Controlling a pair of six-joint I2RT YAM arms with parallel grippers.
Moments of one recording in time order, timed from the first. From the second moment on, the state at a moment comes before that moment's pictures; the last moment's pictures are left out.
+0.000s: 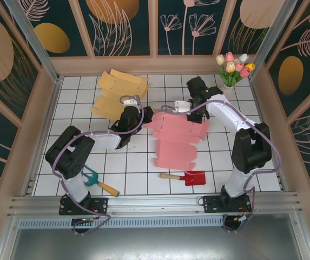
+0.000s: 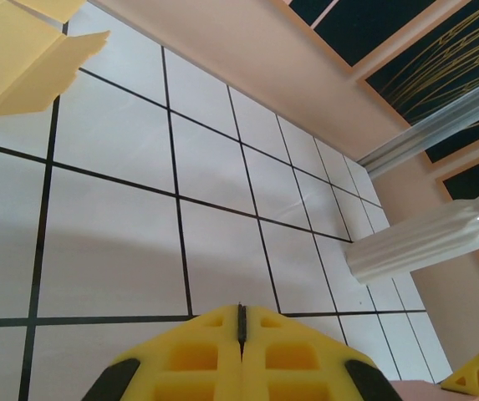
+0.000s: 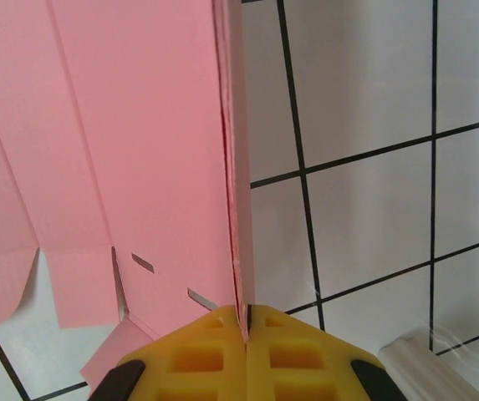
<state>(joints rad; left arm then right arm) -0.63 1.78 0.85 0.64 -0.04 -0.84 0.39 1.74 1.45 -0.92 0.00 -1.08</state>
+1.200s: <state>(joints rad) -0.73 1.80 0.83 0.55 -0.08 -0.77 0.42 1.57 1.23 -0.65 0.11 -1.03</state>
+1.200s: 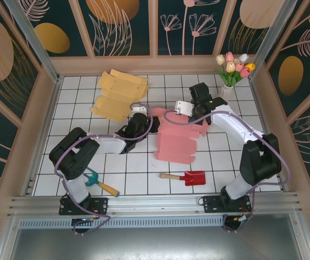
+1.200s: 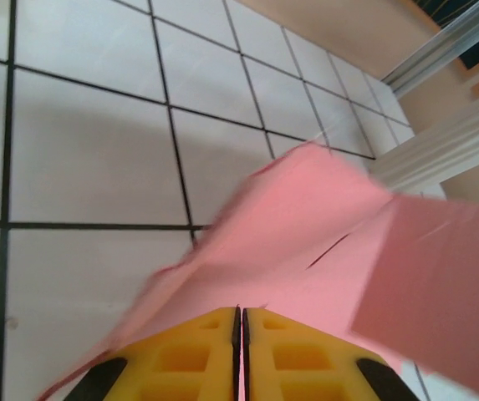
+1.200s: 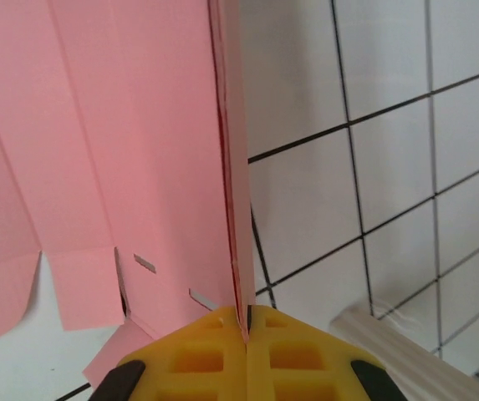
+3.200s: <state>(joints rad) -0.72 1.40 0.55 0.64 -0.15 -0.61 0.44 1.42 0.94 -0.34 0.16 -1.17</state>
